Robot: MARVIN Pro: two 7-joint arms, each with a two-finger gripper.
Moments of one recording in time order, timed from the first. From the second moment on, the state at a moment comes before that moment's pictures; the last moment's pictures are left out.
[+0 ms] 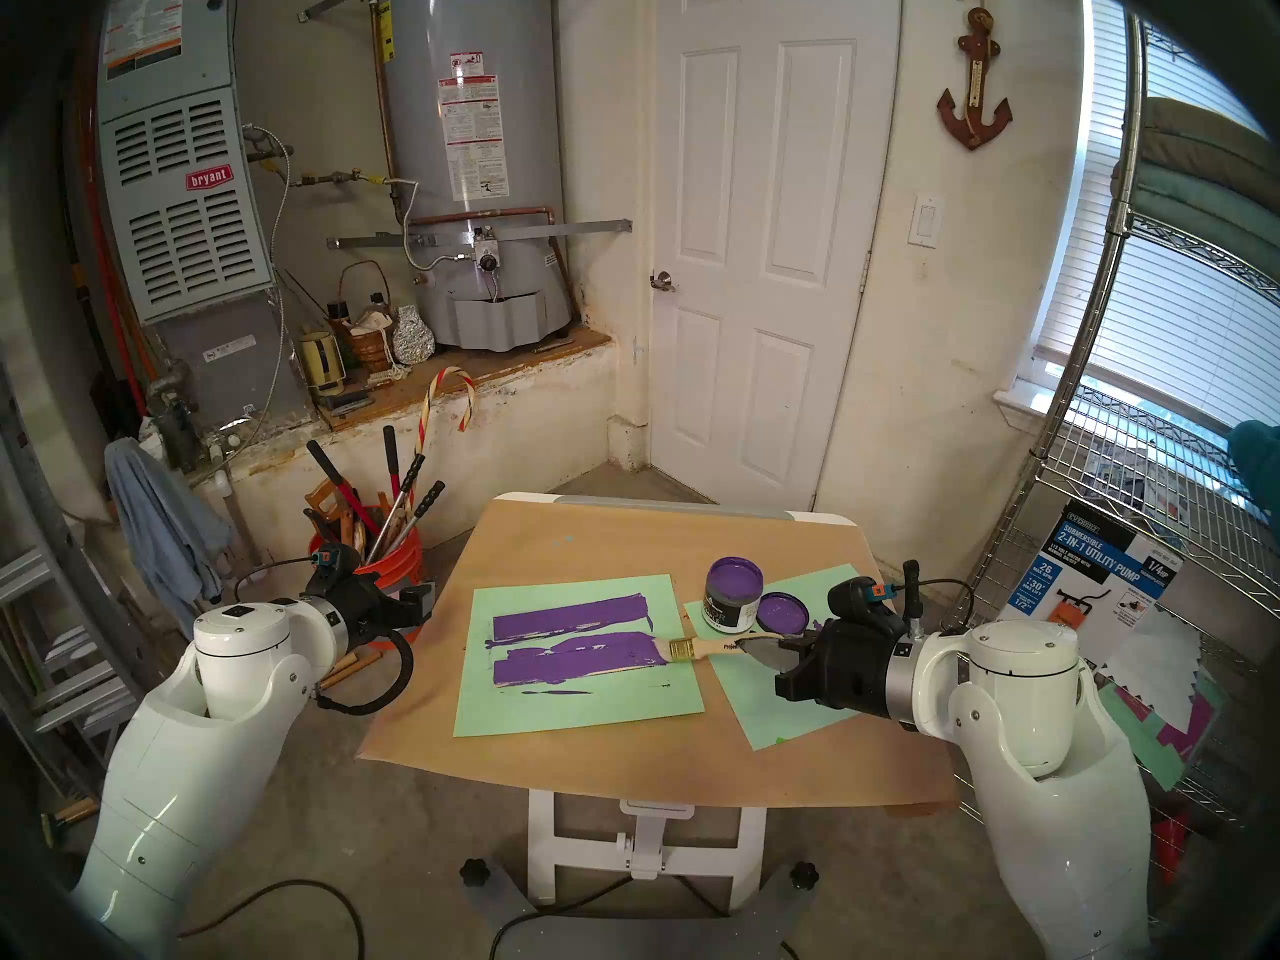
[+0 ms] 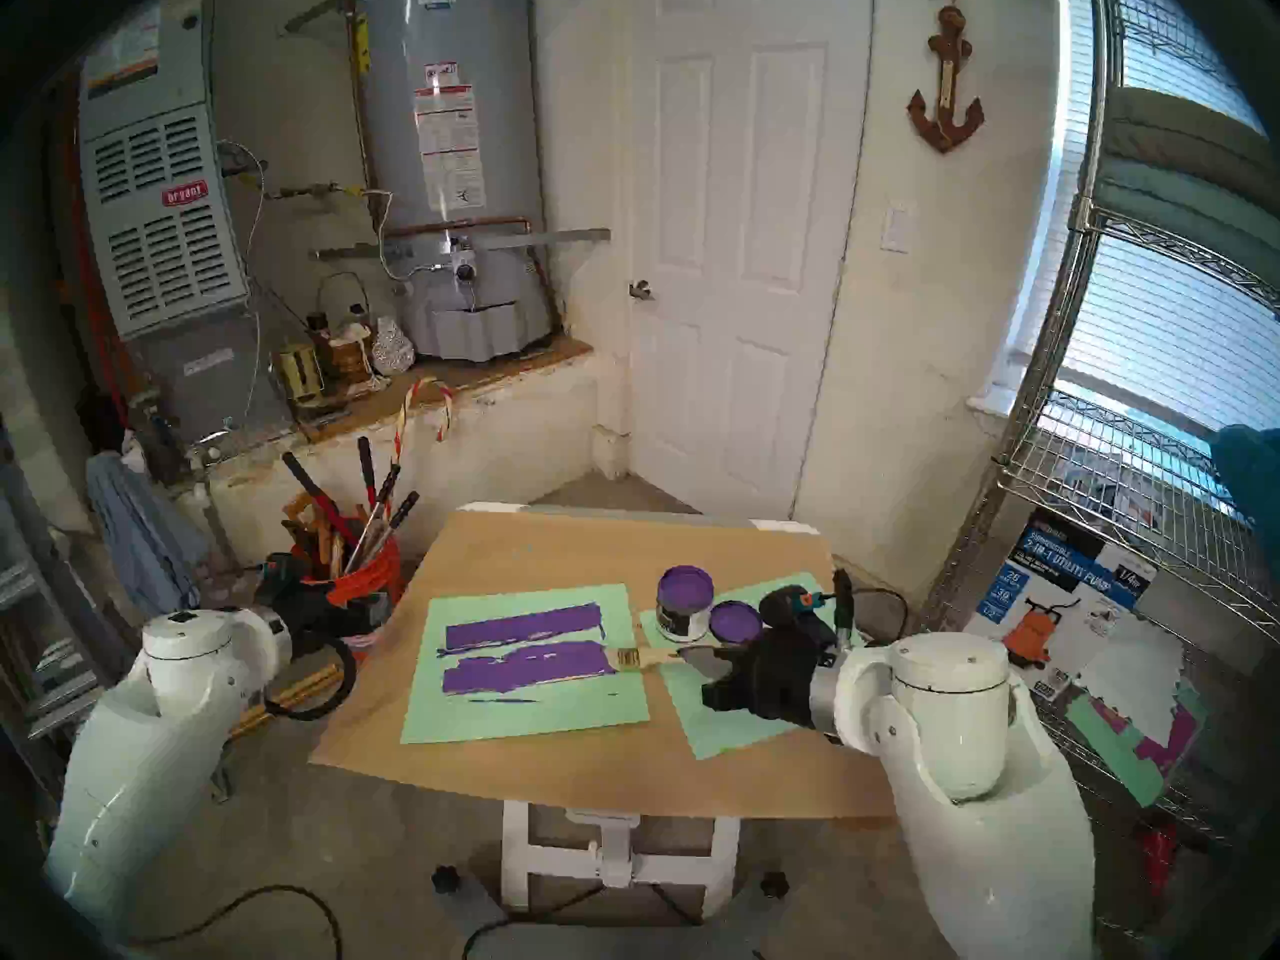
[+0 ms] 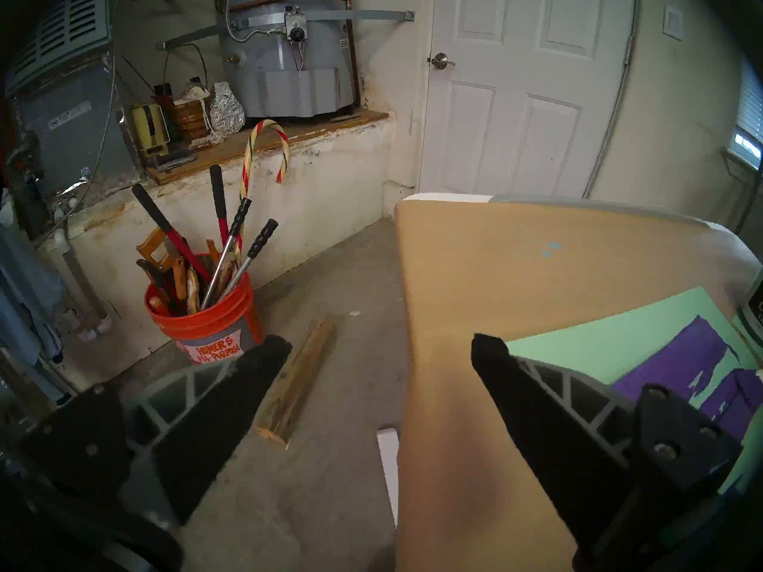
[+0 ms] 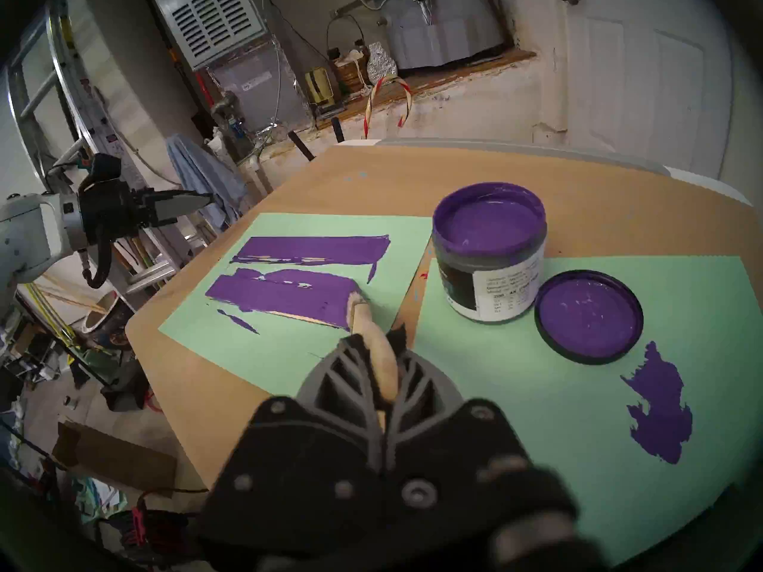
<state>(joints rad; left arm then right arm) 1.79 -0.94 -1.64 -1.83 -0.67 0.54 0.03 -1.84 -1.19 1.61 -2.18 0.41 0.94 0.48</state>
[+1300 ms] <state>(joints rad) 1.79 -0.94 -1.64 -1.83 -0.67 0.54 0.03 -1.81 -1.33 1.37 -2.29 0.47 0.96 0.39</state>
